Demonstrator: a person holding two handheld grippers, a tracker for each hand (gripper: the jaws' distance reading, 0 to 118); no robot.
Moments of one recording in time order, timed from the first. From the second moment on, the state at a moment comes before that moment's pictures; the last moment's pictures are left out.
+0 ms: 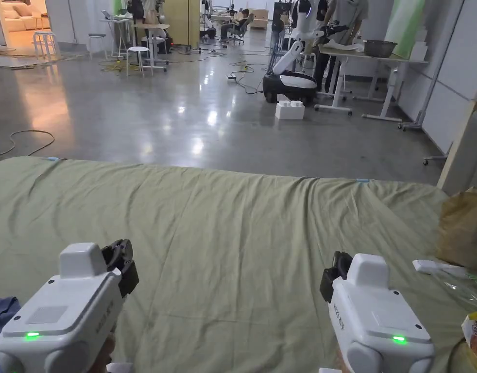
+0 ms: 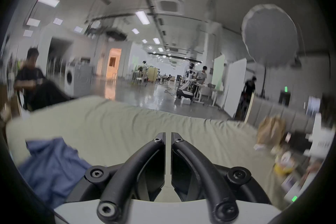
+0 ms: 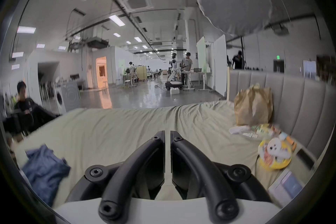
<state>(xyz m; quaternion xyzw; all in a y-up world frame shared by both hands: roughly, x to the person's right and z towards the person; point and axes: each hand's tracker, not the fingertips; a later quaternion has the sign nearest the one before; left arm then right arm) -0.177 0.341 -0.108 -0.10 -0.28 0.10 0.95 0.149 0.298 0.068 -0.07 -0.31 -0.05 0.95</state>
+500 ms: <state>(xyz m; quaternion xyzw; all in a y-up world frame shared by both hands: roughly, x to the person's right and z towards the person) -0.238 0.324 -0.143 -0.20 -0.22 0.00 0.95 0.141 0.276 0.064 -0.12 -0.32 -0.02 0.94</state>
